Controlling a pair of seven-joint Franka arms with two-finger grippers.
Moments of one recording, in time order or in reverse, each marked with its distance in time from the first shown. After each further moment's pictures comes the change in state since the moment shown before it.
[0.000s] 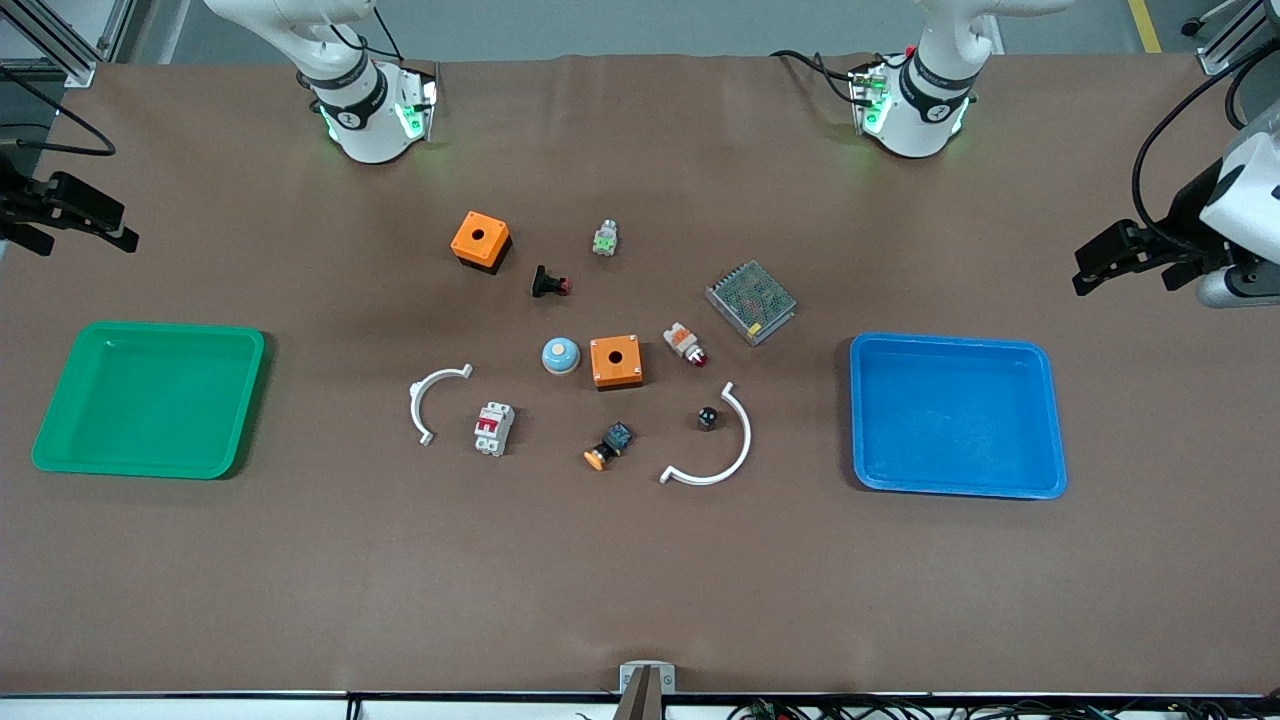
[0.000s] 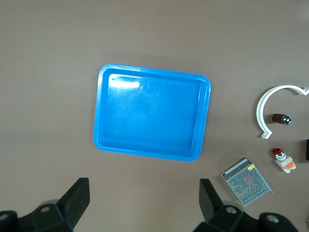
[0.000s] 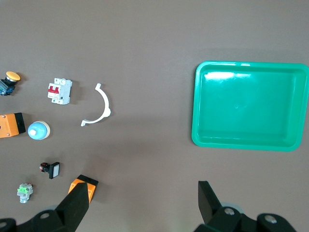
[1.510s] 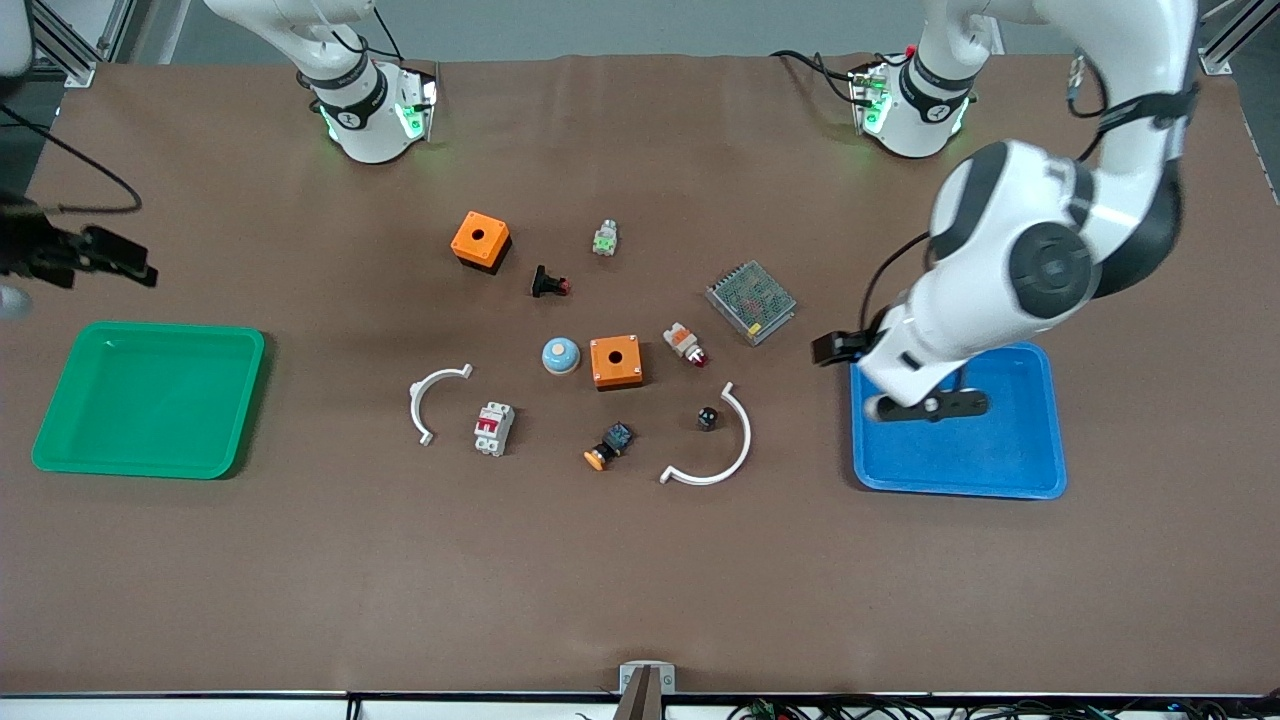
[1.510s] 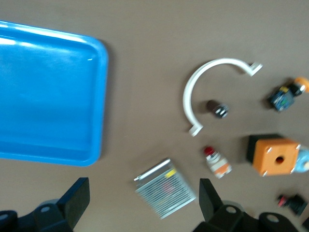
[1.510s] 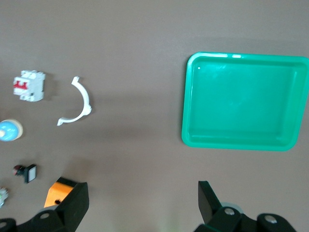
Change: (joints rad) left arm -0.283 0.407 -0.067 0.083 -0.141 0.200 -0.370; right arm 0.000 0.157 0.000 0.002 -0.052 0.059 -0.006
